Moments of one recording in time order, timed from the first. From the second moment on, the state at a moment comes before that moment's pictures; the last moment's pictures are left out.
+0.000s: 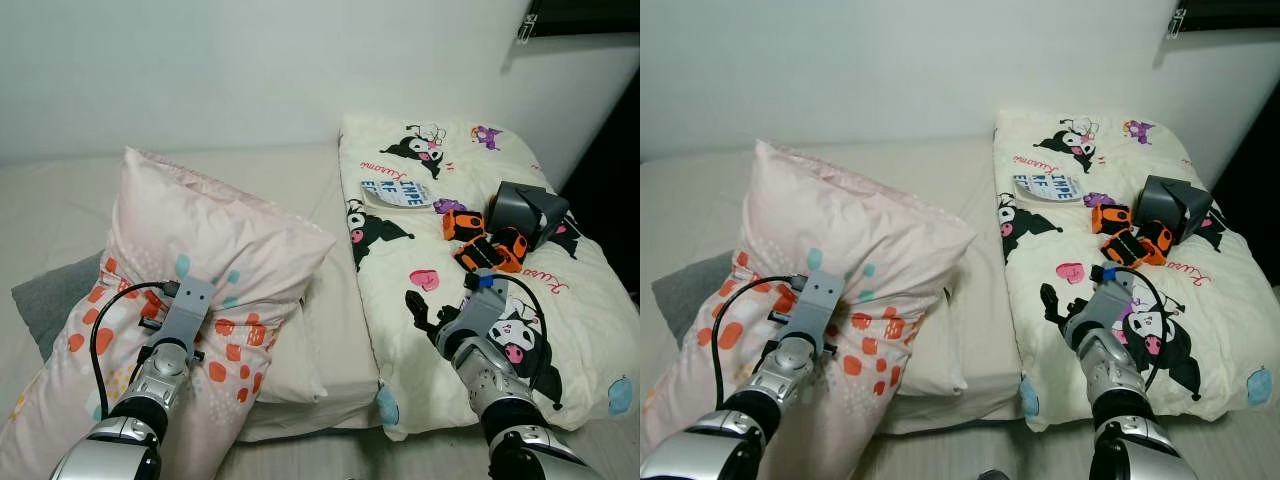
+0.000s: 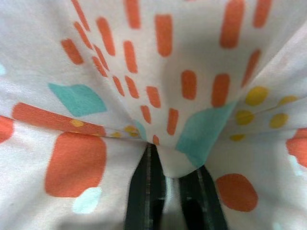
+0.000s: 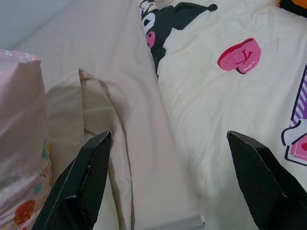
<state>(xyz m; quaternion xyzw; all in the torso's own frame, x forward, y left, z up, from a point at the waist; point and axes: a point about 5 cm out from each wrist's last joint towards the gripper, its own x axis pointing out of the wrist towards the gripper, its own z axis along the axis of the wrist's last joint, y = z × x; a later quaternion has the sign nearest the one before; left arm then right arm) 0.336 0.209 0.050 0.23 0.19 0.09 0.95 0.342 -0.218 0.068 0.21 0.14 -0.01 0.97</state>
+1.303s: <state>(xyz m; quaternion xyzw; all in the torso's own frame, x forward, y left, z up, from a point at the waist) 0.307 0.236 0.237 -0.19 -0.23 0.02 0.96 0.384 -0.131 0.143 0.26 0.01 0.22 0.94</state>
